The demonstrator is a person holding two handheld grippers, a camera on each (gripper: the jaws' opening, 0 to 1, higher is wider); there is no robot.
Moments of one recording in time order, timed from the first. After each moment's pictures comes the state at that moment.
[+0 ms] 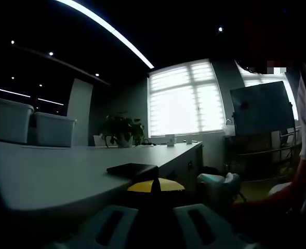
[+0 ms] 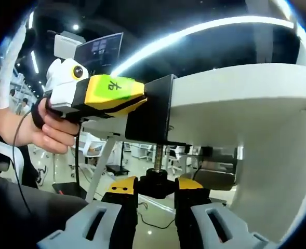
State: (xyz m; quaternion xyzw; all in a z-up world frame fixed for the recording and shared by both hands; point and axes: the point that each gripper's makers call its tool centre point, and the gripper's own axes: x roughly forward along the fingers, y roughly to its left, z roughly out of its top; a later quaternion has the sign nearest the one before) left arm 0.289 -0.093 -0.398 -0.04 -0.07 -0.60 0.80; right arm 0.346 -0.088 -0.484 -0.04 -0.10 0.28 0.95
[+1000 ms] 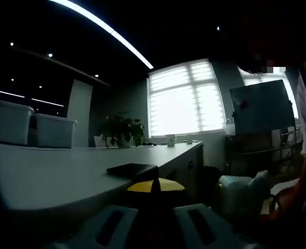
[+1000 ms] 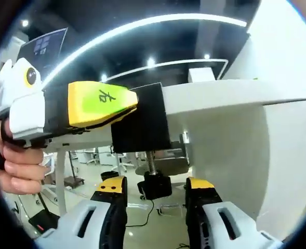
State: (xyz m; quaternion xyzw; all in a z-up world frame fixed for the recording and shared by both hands) left arm 0.289 -0.093 -0.397 -0.03 -0.08 -0.60 0.80; right arm 0.341 -0.098 -0.479 0.05 -0.05 0.01 1.00
